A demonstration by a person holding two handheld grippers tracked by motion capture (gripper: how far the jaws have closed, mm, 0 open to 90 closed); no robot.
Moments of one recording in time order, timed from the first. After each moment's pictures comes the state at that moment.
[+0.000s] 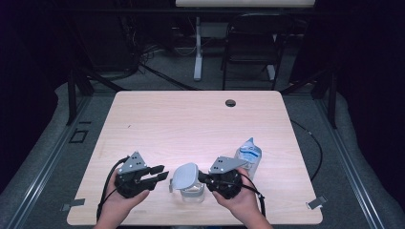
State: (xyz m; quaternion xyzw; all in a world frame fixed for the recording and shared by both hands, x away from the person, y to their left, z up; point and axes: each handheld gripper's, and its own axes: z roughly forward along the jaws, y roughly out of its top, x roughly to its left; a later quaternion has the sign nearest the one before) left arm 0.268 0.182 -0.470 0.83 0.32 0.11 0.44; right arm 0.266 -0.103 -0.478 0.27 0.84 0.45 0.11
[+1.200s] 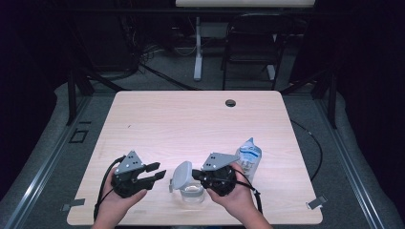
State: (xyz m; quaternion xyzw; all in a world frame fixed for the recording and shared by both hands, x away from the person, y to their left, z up) left arm 0.267 0.189 -0.465 0.83 0.32 0.13 0.44; right arm 0.267 -0.087 -0.460 0.25 0.85 0.45 0.12
